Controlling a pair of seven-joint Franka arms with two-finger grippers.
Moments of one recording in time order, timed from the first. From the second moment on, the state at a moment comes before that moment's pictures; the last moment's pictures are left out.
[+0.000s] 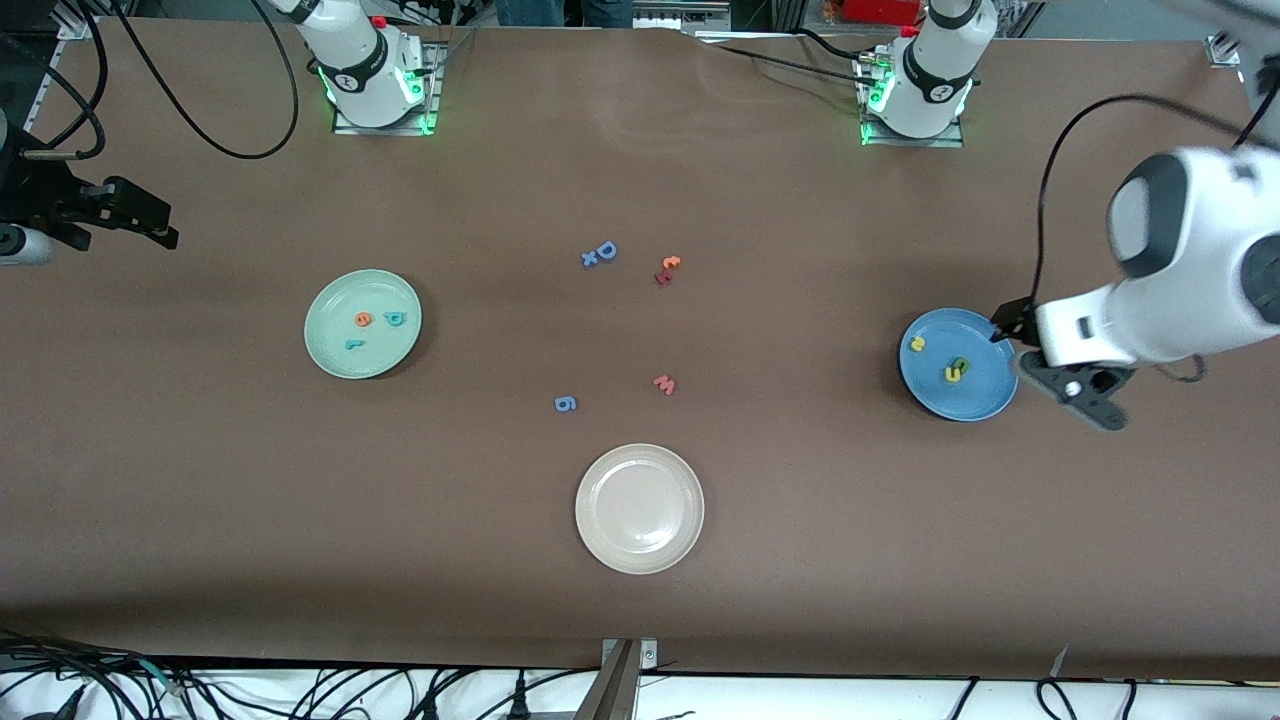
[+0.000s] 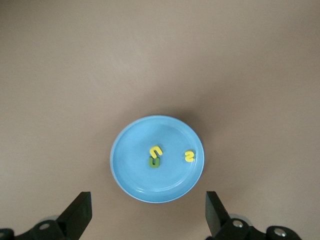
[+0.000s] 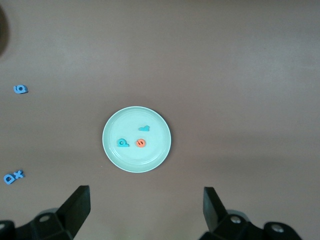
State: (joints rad) left arm -0.24 0.26 0.24 -1.64 -0.06 1.79 0.63; right arm -0.03 -0.01 0.02 -1.64 0.00 1.60 -0.05
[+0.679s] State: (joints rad) left arm -0.23 0.18 0.19 -1.60 -0.06 1.72 0.17; right arm -0.03 -0.01 0.02 -1.64 0.00 1.60 -0.05
